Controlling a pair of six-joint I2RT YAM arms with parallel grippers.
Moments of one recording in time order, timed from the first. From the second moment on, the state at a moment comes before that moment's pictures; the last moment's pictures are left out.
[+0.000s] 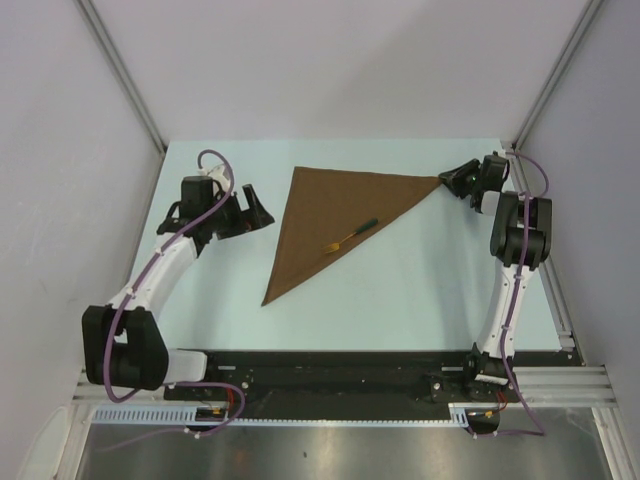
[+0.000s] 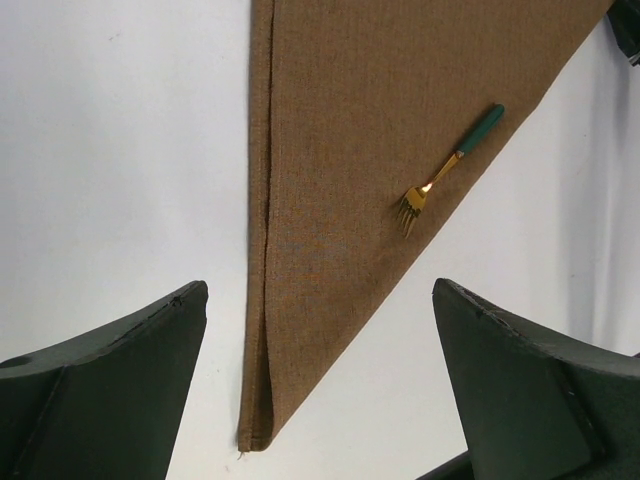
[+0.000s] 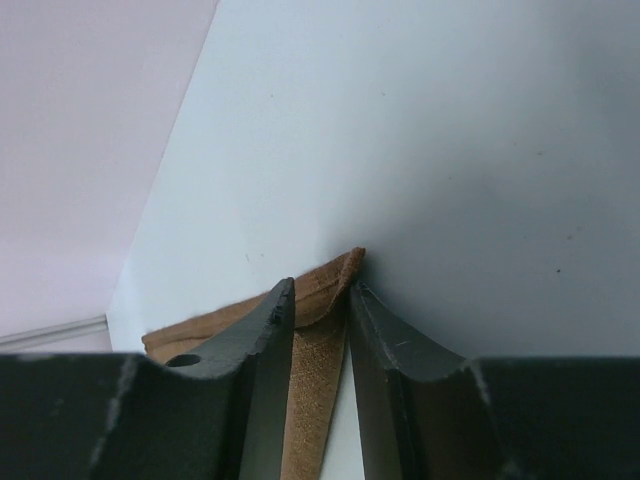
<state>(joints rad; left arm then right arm) -0.10 1.32 0.98 -0.36 0.35 -0.39 -0.17 2.37 1.56 0.33 -0.37 0.91</state>
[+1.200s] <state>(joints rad) -0.10 1.33 0.98 -0.35 0.40 -0.39 0.16 1.94 1.10 0.67 -0.53 0.76</state>
